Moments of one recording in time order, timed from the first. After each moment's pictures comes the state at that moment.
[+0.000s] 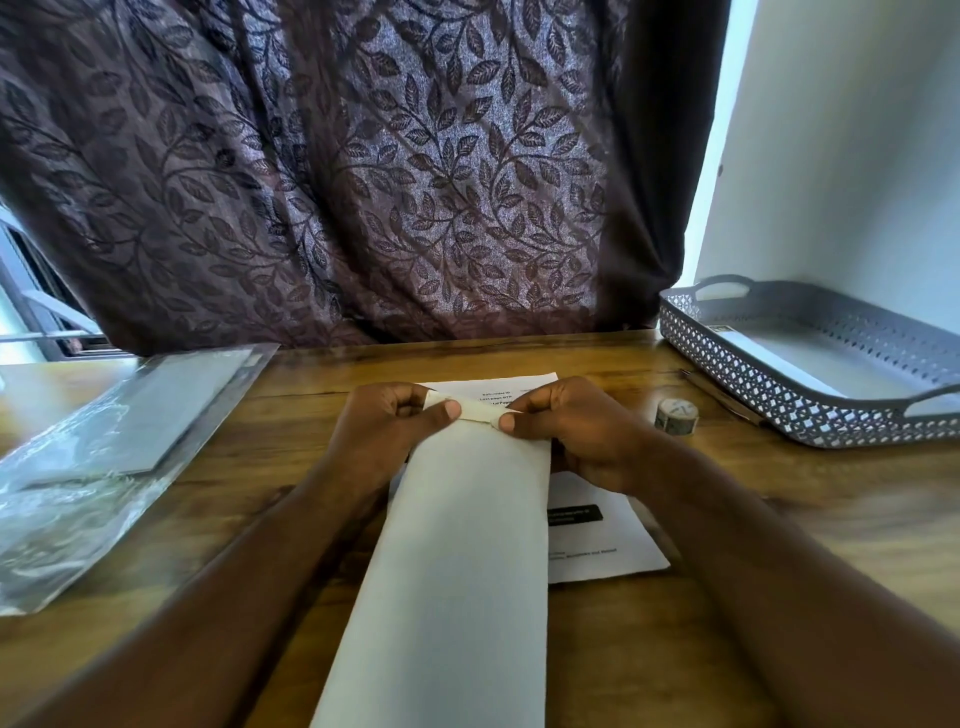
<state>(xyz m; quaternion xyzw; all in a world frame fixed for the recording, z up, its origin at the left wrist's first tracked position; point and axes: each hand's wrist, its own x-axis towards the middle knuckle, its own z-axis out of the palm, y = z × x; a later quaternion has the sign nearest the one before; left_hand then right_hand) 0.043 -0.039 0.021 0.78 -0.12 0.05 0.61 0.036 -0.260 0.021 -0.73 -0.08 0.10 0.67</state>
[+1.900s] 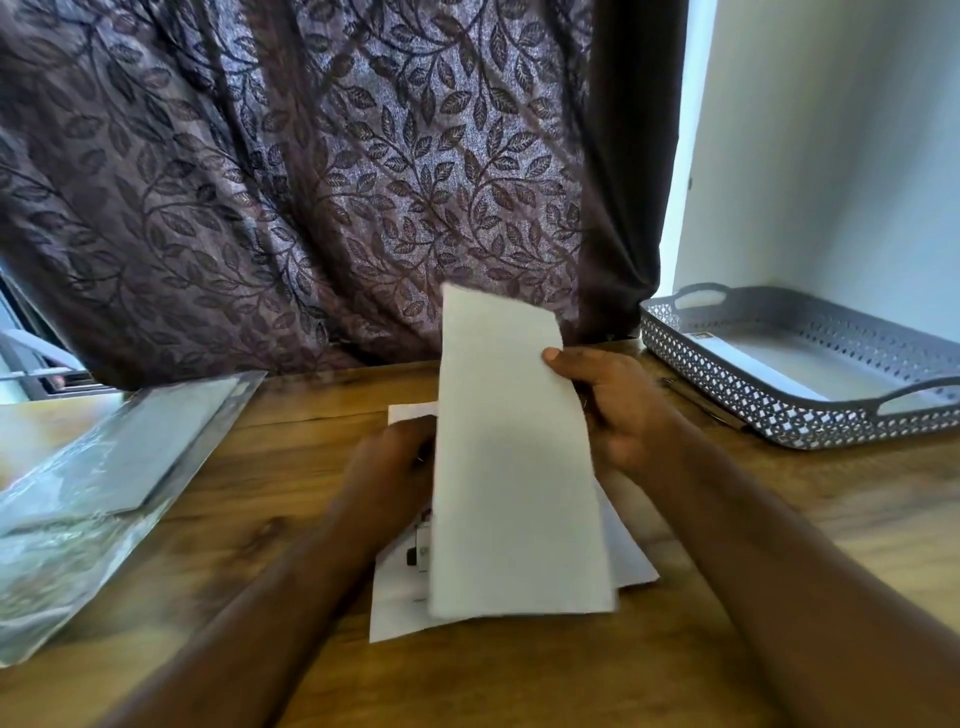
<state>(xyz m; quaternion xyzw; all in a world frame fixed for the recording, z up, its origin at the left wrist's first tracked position) 0.041 -0.044 0.011 0.90 -0.20 0.17 0.34 0.037 -0.282 0.048 -0.54 0.02 -0.03 0.84</state>
